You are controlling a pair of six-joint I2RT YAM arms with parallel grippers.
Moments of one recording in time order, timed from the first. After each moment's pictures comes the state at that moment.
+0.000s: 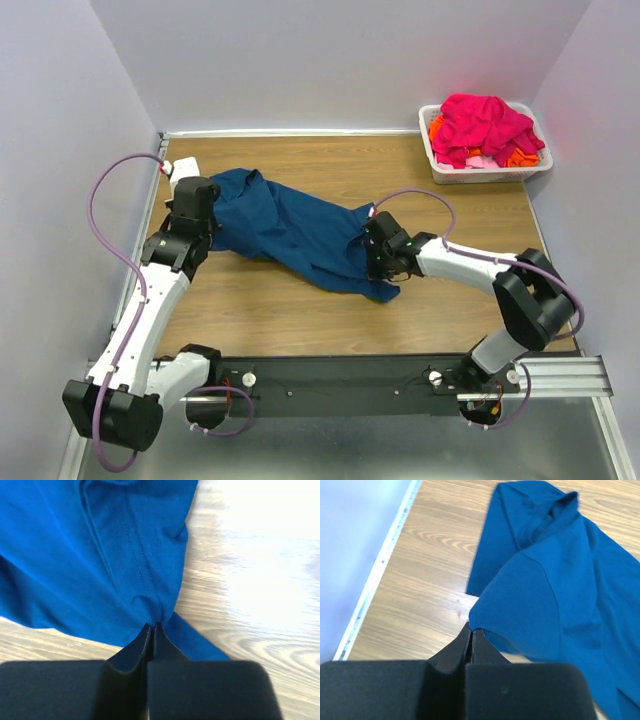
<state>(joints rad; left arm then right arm) -0.22 1.01 1.03 -0.63 -0.48 -0.31 0.71 1.60 0.89 -0.35 0.07 0.53</state>
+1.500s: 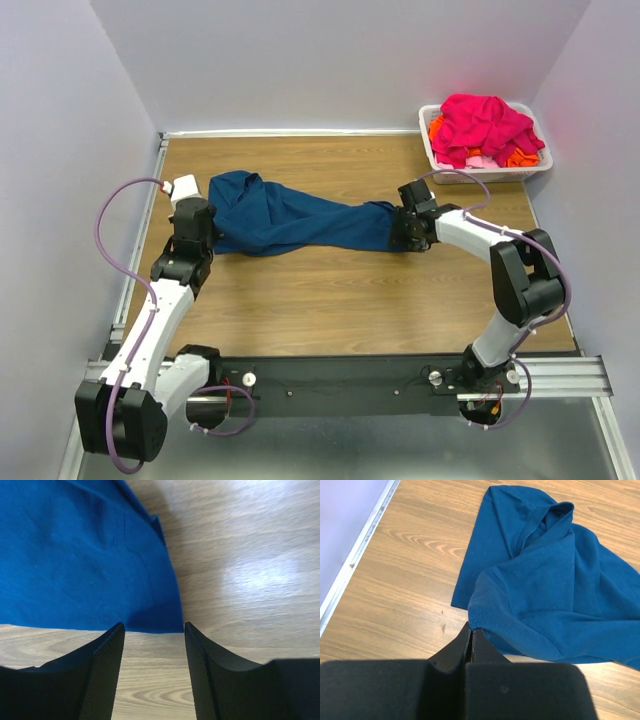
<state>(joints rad) -0.14 0.95 0.74 -0.29 -0.38 -0.30 0.38 1.71 1.03 -0.40 0.10 0.55</state>
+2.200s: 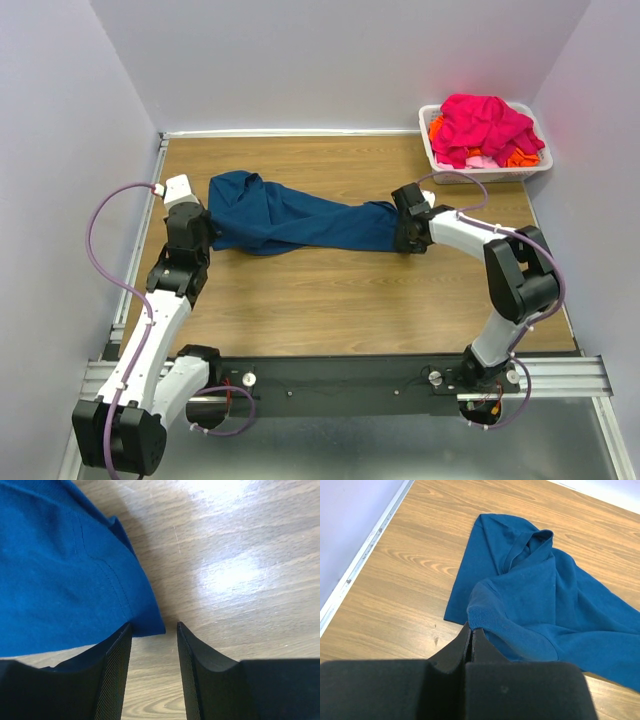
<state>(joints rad) -0.14 0.87 0.71 -0.23 -0.37 -0.31 0.41 1.74 1.03 -0.43 0.26 0.58</state>
